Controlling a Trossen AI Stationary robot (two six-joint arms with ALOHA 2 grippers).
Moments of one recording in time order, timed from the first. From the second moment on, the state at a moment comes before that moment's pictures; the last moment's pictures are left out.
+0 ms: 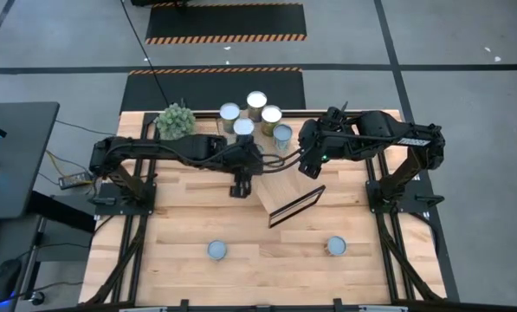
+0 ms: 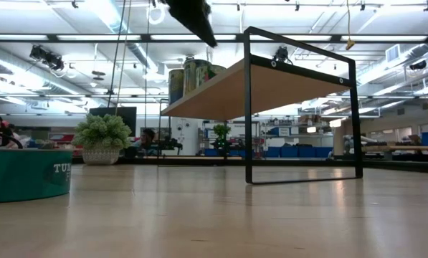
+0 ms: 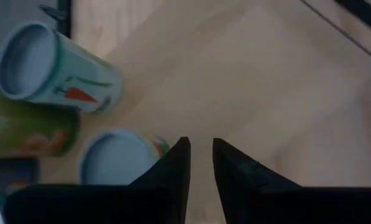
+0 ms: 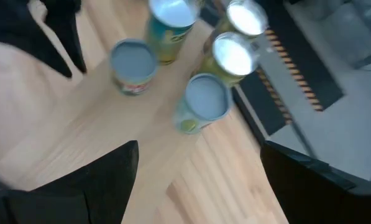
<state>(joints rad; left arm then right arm) 0.00 1.69 1.63 -0.86 -0.21 0.27 0.15 1.63 2.09 -1.57 0.61 0.44</state>
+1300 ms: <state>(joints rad) -0.39 1.55 1.63 -1.25 -0.26 -0.14 0.50 1.62 1.86 -1.34 0.50 0.84</state>
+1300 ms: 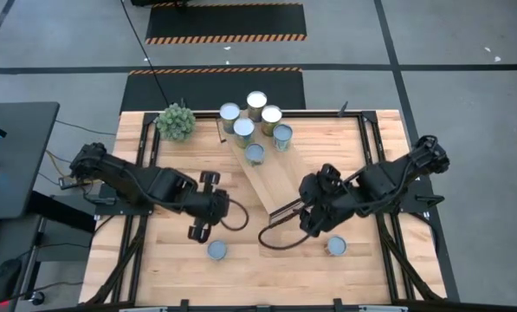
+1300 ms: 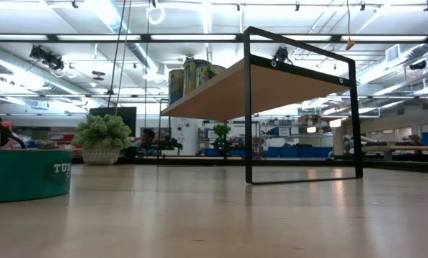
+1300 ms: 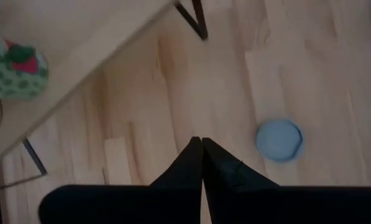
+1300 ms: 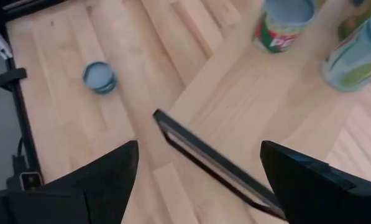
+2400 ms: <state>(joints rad) -0.65 1.55 1.63 -1.00 -0.49 0.10 0.59 1.62 1.57 -1.25 0.42 1.01</state>
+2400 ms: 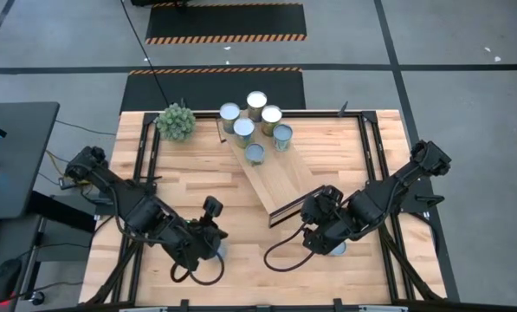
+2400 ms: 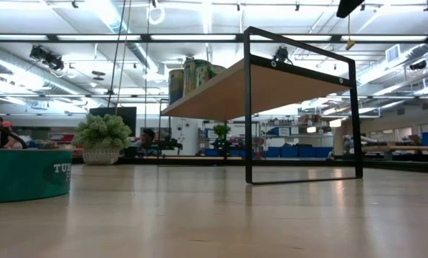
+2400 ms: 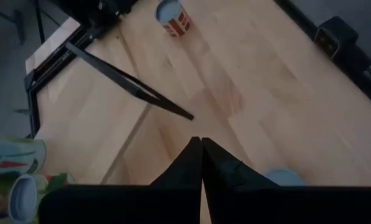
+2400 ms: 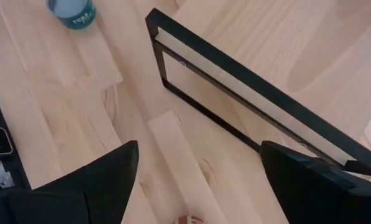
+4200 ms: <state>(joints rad) -0.66 0.89 0.71 -0.55 -0.55 -0.69 0.65 1.54 1.25 -1.12 0.21 1.00</state>
